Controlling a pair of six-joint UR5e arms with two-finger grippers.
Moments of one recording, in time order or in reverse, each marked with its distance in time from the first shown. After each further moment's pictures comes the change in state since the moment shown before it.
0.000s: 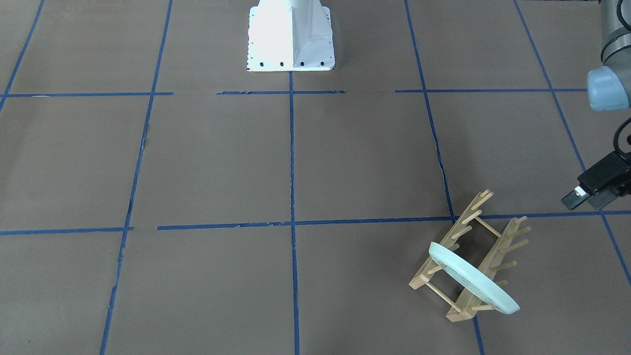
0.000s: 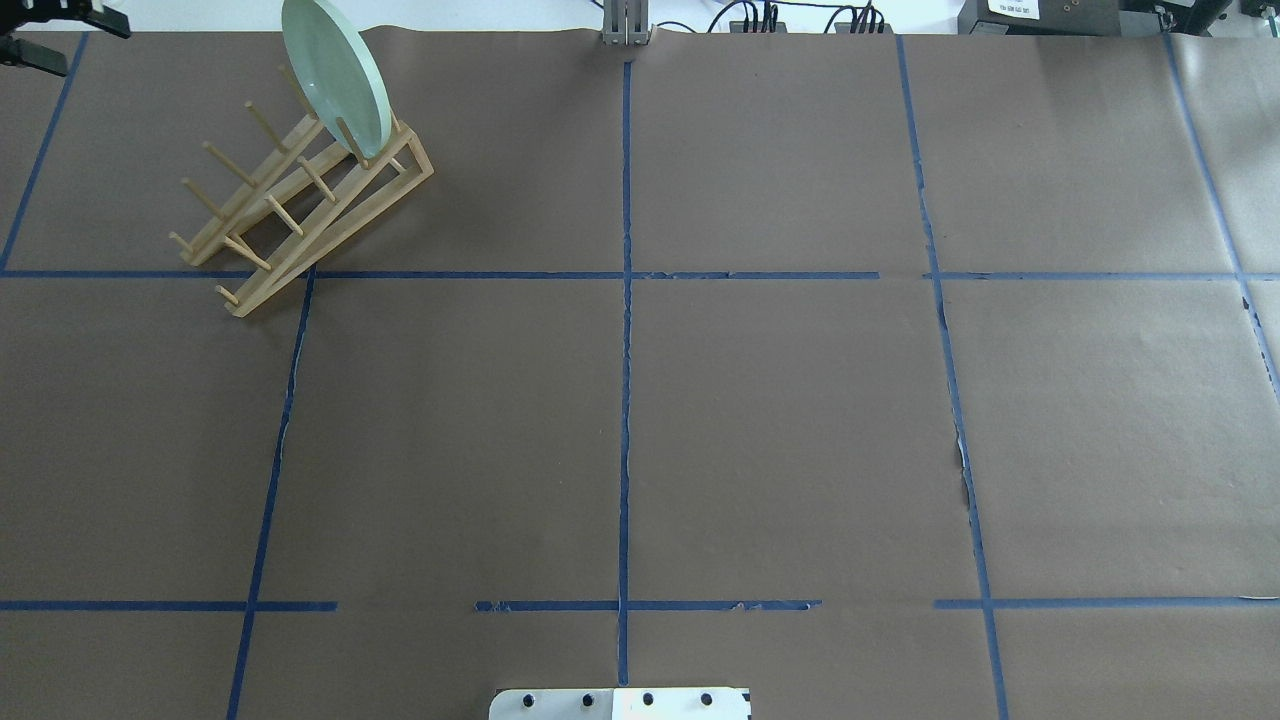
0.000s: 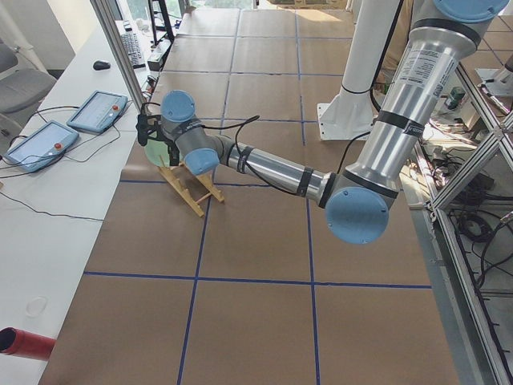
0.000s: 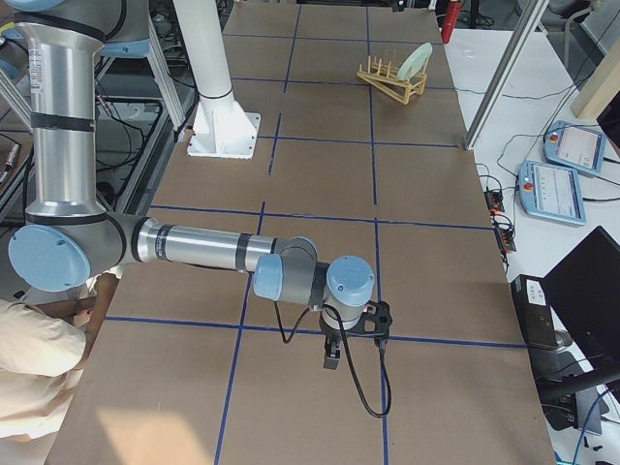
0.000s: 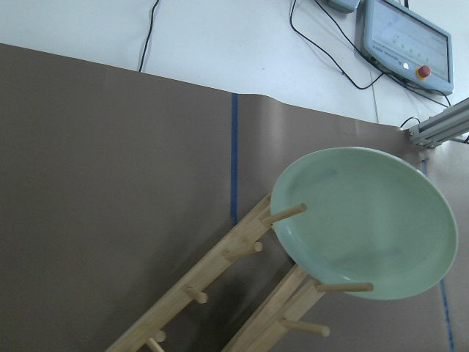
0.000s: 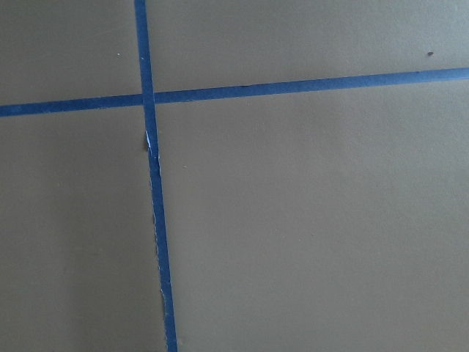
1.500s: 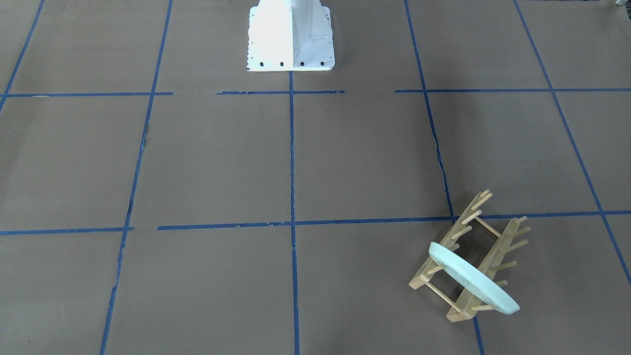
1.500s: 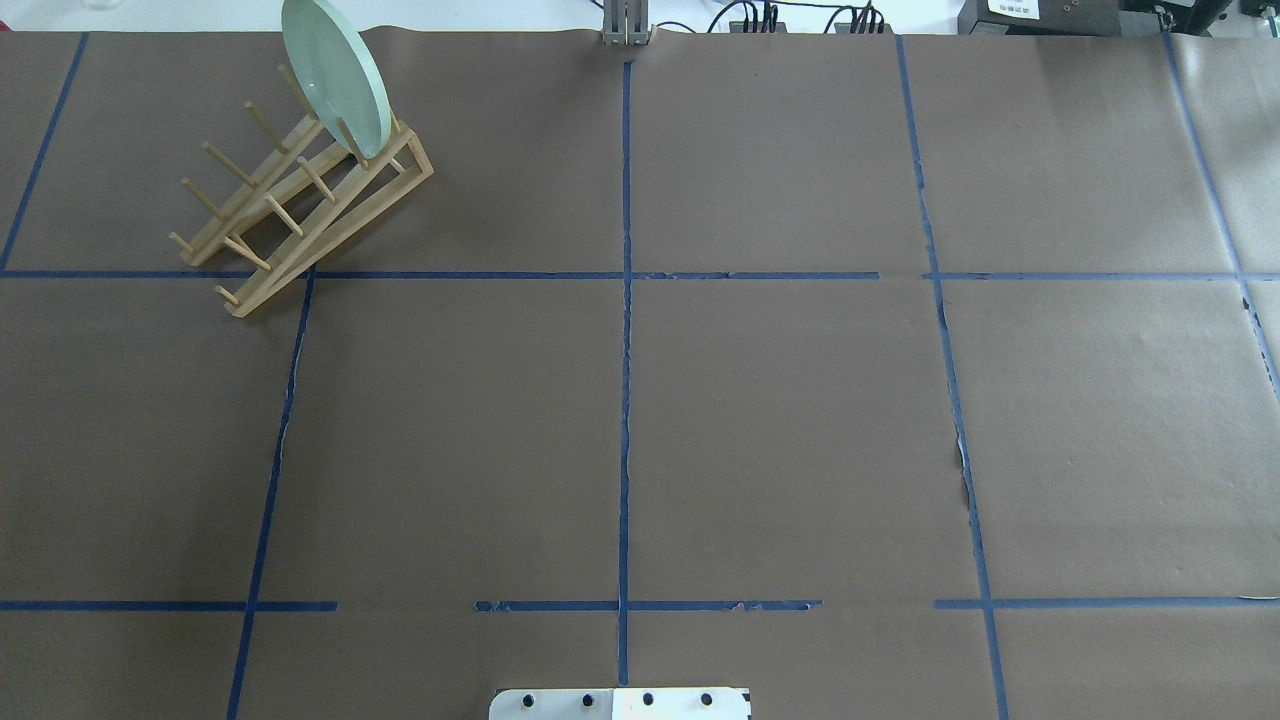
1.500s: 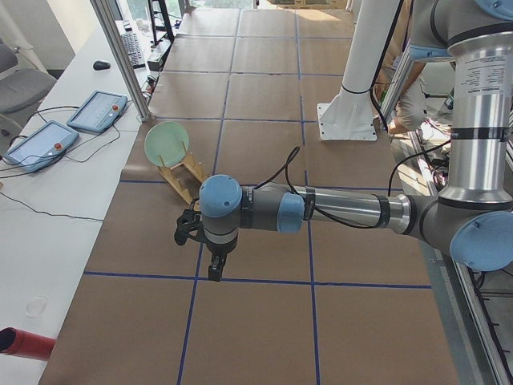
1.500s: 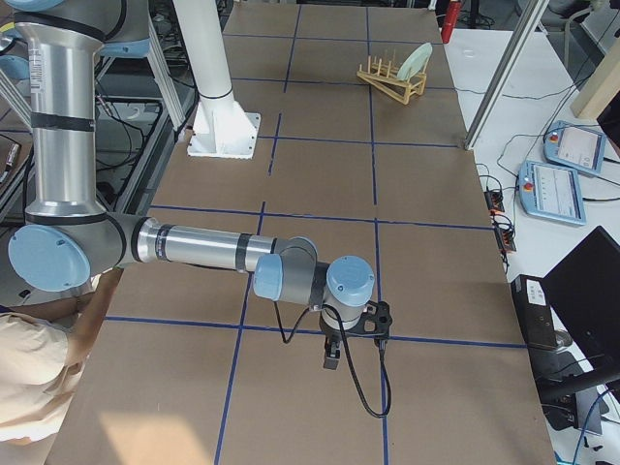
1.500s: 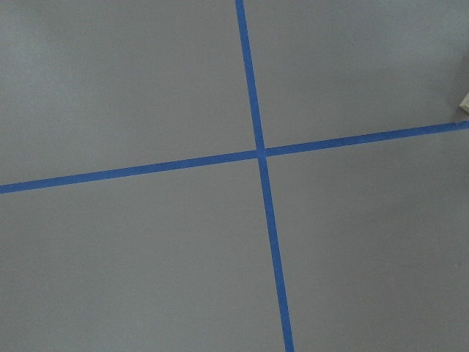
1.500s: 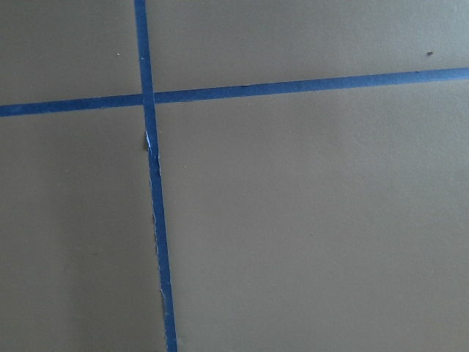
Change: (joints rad) left arm -0.333 0.439 -0.238 0.793 0.031 1.461; right arm 0.000 0.000 -0.001 0.000 0.000 0.000
